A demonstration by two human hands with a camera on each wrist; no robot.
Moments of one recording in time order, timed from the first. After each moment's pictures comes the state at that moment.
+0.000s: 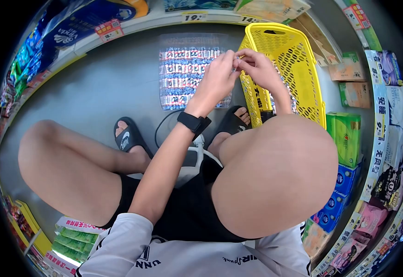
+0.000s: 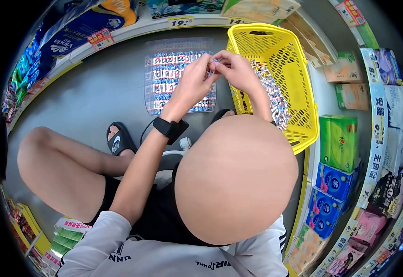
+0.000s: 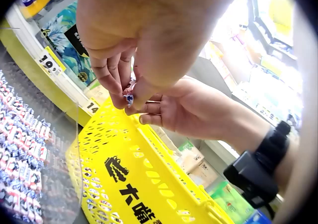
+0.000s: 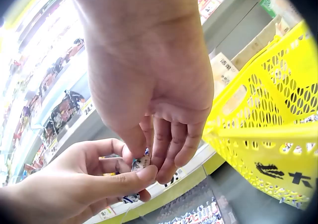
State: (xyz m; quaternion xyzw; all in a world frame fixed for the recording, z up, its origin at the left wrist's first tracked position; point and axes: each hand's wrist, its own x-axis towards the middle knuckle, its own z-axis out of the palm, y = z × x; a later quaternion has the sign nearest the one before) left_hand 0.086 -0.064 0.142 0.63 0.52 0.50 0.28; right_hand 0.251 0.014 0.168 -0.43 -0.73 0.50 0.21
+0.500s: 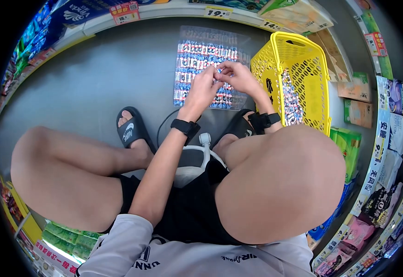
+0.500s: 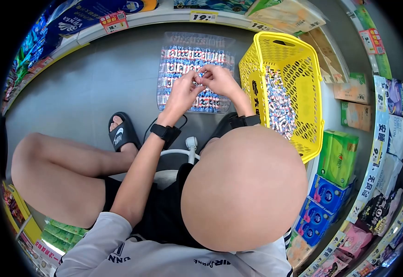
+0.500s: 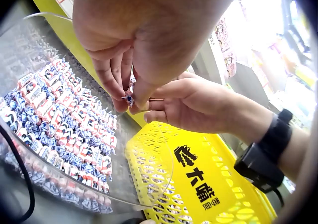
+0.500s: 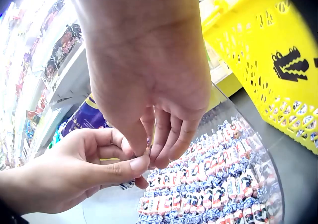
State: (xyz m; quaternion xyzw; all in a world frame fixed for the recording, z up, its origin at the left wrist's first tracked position) left_hand 0.024 -0.101 0.065 0.56 0.62 0.45 0.32; right_hand 0.172 0.010 0.085 -0.41 -0.78 0.47 0.06
